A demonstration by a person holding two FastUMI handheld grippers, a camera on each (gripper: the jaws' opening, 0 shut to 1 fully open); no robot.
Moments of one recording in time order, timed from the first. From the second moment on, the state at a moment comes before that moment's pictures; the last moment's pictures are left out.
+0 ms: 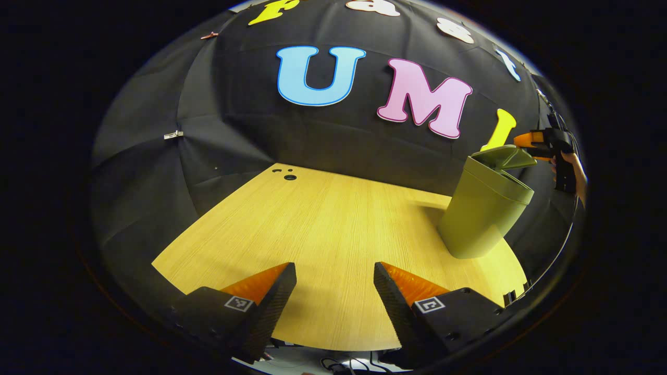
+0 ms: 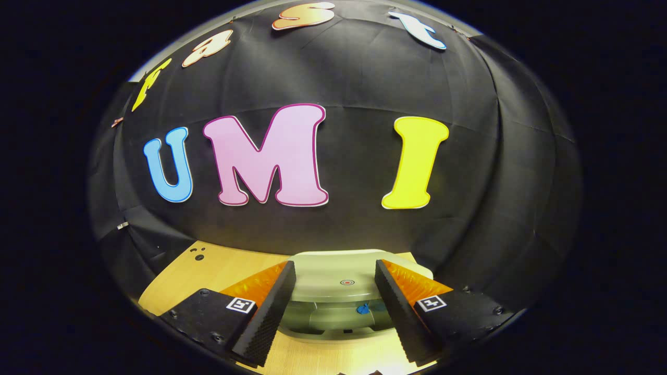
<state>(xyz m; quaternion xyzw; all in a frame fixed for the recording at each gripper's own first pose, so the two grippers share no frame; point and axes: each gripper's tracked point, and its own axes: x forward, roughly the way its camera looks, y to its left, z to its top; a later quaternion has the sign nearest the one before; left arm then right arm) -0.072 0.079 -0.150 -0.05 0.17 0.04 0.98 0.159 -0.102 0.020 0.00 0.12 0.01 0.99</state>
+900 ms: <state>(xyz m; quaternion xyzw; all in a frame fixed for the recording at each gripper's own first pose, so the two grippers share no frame) -0.113 0.077 -0.168 -0.05 0.18 0.02 0.98 0.136 -0.102 -0.054 0.00 0.18 -0.01 0.98</state>
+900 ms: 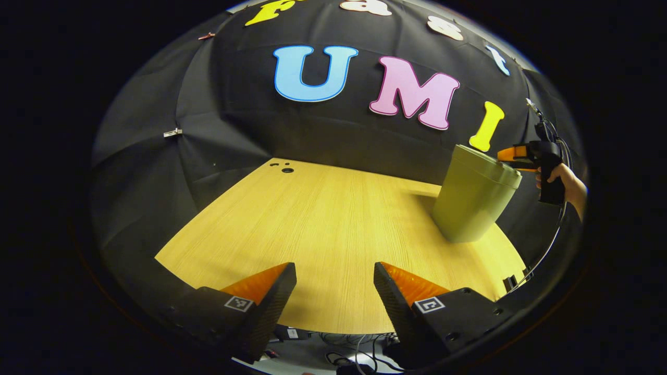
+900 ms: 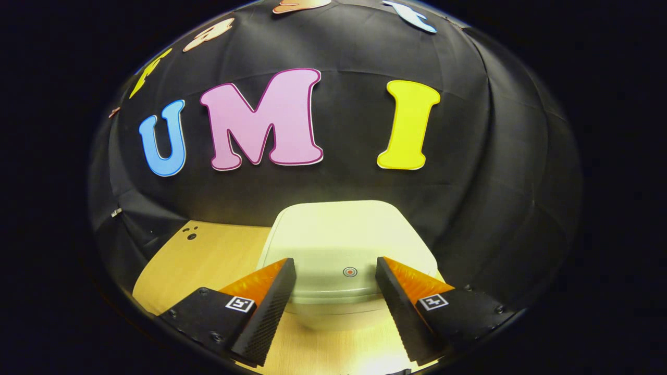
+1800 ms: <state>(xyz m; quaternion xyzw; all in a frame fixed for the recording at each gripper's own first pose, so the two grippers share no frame) -0.090 0.058 -0.074 -0.04 0.09 0.00 1.00 0.065 -0.066 0.021 0.04 0.02 -0.04 1.00</state>
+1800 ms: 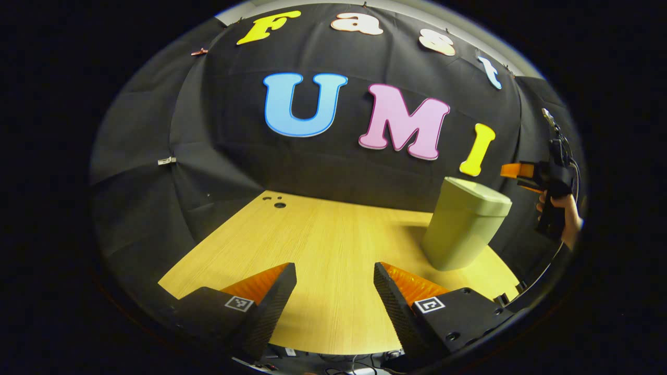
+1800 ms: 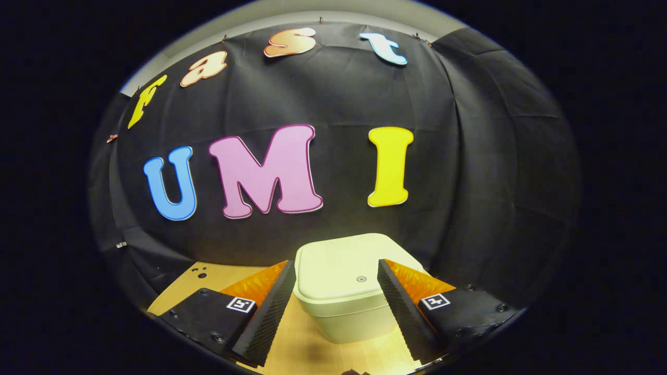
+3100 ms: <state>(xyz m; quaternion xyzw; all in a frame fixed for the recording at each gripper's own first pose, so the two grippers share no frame) -0.130 0.035 -0.083 -0.04 0.04 0.04 1.00 -0.062 0.071 -0.074 -0.02 0.08 0.13 0.99</state>
